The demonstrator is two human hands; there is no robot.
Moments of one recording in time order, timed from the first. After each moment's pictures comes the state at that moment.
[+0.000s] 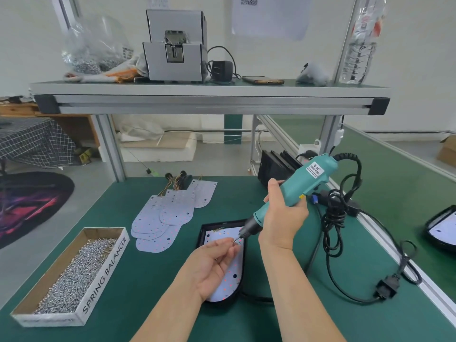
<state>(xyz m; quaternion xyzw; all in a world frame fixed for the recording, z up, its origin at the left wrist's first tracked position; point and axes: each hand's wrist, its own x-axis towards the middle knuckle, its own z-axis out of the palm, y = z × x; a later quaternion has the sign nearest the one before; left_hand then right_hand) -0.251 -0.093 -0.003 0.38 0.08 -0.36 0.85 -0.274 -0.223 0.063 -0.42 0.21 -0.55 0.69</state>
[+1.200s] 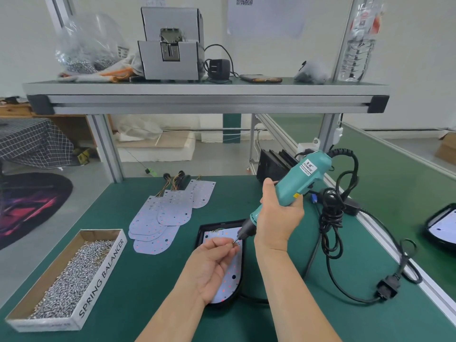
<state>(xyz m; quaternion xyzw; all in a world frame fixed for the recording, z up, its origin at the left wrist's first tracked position) -0.255 -0.098 -0.008 0.41 0.05 -0.32 0.85 -0.268 -0.221 0.059 -0.45 0.26 -0.54 0.66</state>
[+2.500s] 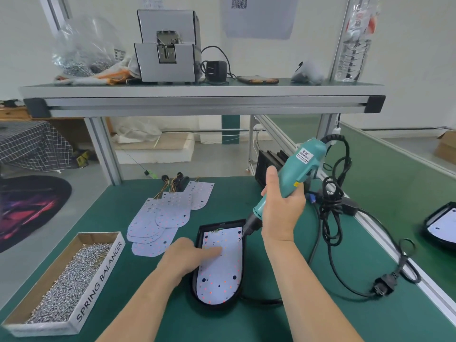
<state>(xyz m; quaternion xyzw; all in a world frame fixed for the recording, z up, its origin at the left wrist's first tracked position) -0.208 -0.068 0.000 0.89 -0.04 -0.22 0.39 -0.267 -0.240 0.067 -0.50 0.19 -0.54 0.65</state>
